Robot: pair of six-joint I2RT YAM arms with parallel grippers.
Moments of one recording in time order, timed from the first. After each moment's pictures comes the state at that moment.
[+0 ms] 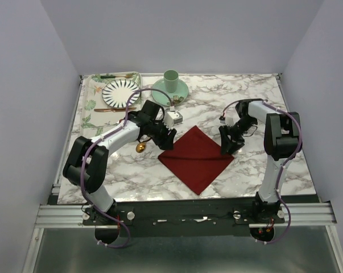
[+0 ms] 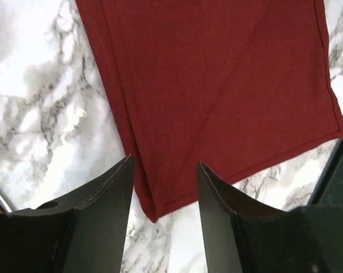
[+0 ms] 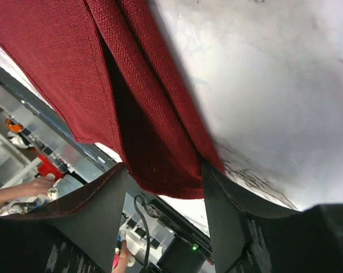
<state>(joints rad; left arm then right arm) -0.50 1.67 1.12 -0.43 0.59 0.29 0.08 2.05 1.41 -1.18 -0.58 -0.34</state>
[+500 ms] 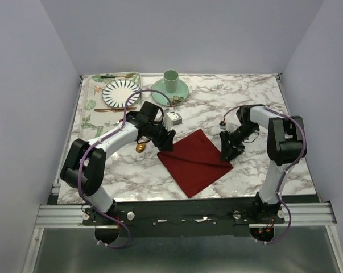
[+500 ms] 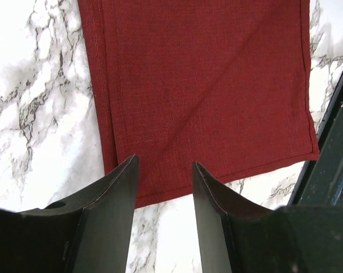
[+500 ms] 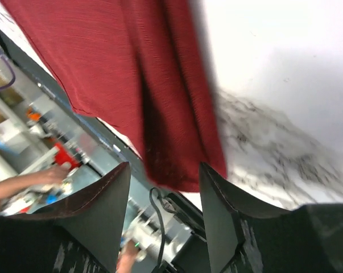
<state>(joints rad) -0.49 1.62 1.08 -0.45 0.64 0.29 0.08 1.98 1.24 -1.16 -0.65 -0.34</state>
